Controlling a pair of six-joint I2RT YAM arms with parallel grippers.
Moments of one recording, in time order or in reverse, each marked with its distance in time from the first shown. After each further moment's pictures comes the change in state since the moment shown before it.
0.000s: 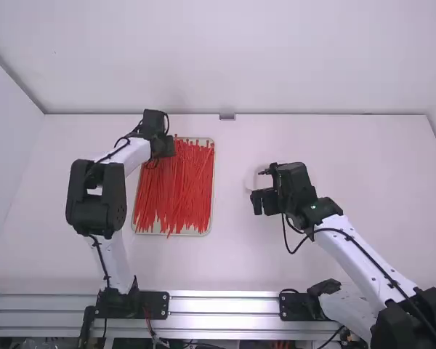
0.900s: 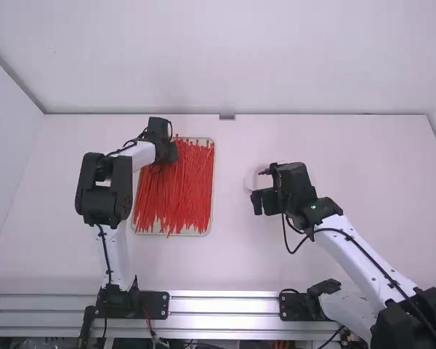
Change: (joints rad) left arm 0.000 0.106 0.000 0.053 0.022 -0.012; right arm 0.000 0.000 0.000 -0.002 0.003 0.000
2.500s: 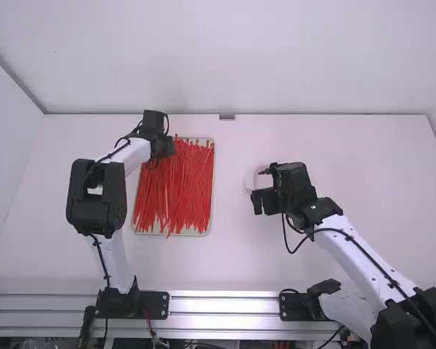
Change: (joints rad) left arm 0.002 -0.109 0.000 -0.073 -0.030 -0.004; right arm 0.000 0.000 0.000 0.003 0.003 0.000
